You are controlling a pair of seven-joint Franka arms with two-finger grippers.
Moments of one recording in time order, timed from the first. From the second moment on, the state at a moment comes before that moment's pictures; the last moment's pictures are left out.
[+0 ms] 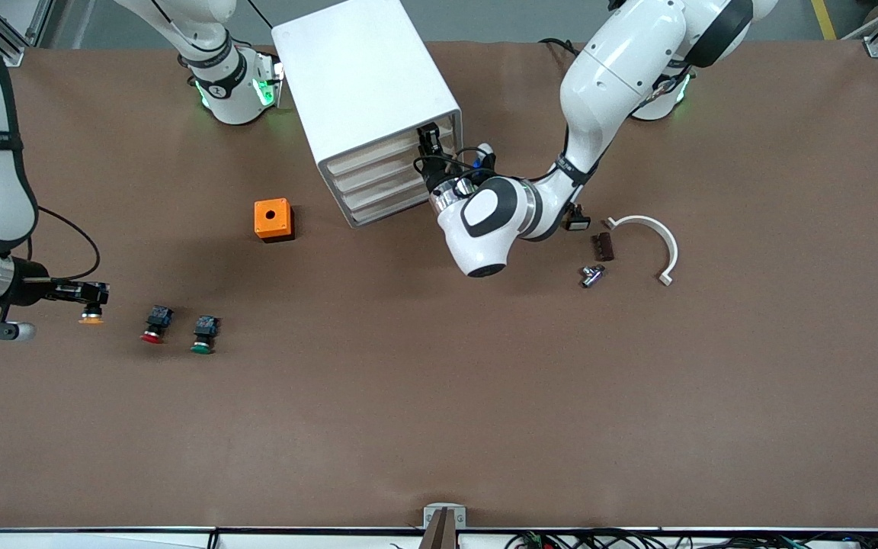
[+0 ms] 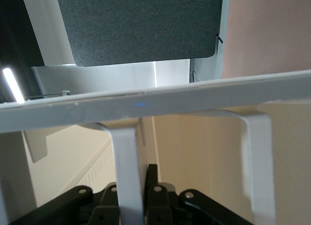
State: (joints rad) left arm -0.57 0.82 -0.22 -1.51 -1.09 1.36 -2.30; right arm -0.19 0.31 -0.03 -1.77 0.14 1.92 -0.11
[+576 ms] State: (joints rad) left arm -0.46 0.82 -0.21 -1.51 -1.09 1.35 -2.30; right arm 0.19 0.14 -0.02 -1.66 0.14 1.69 0.61
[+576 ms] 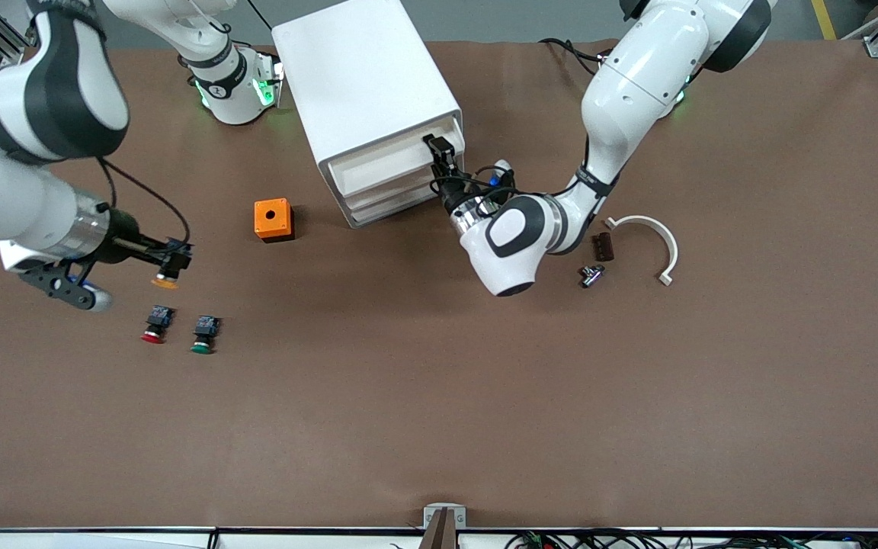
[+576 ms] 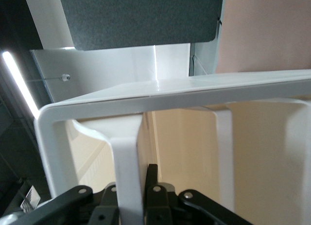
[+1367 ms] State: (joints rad) left arm -0.33 0.82 -0.21 -1.49 -1.09 1.37 -2.30; right arm 0.57 0.10 -0.02 -1.69 0.13 1.74 1.26
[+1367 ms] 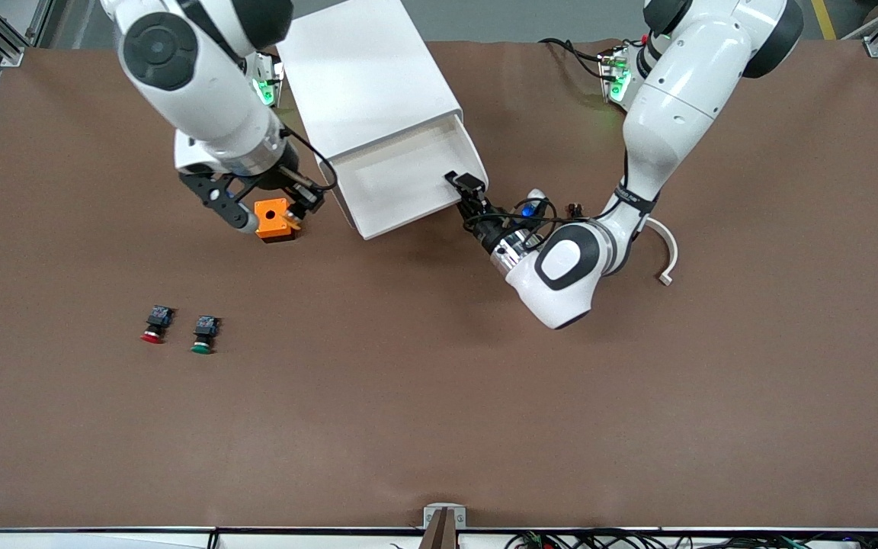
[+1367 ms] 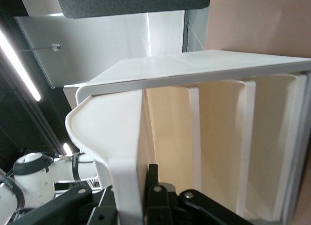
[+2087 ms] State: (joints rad) left arm -0.30 0.82 -0.21 -1.49 -1.09 1.41 -2.26; right arm 0.88 0.17 -0.02 -1.75 0.06 1.94 1.61
